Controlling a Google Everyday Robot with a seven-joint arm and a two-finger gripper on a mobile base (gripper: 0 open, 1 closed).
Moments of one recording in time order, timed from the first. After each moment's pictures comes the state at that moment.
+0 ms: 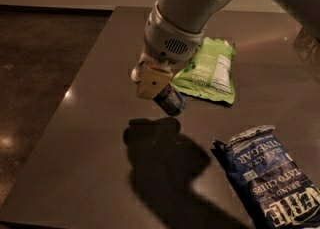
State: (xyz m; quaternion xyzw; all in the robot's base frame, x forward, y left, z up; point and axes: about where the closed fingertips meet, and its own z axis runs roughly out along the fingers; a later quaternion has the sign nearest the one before) arm 0.464 0.028 0.947 -0.71 0.67 0.11 0.19
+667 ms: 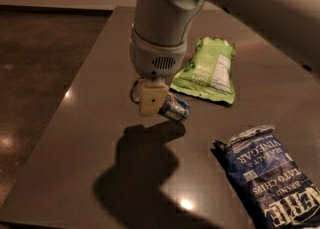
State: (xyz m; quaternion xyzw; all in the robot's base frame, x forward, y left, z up) arm 0.440 0.028 0.922 -0.78 0.61 0.05 0.10
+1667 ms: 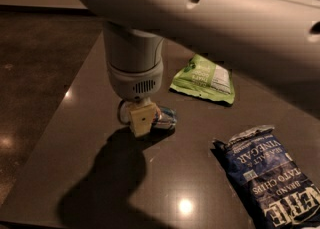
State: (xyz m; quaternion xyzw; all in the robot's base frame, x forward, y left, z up) arm 0.424 0.048 0.895 -0.84 0.54 -0.01 0.06
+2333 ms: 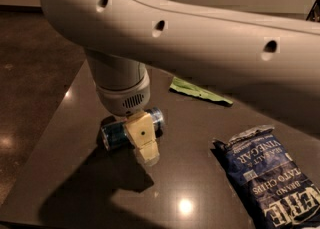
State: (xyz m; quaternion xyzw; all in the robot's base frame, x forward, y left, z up) arm 0.414 0.058 0.869 -0.87 0.50 -0.03 0.02
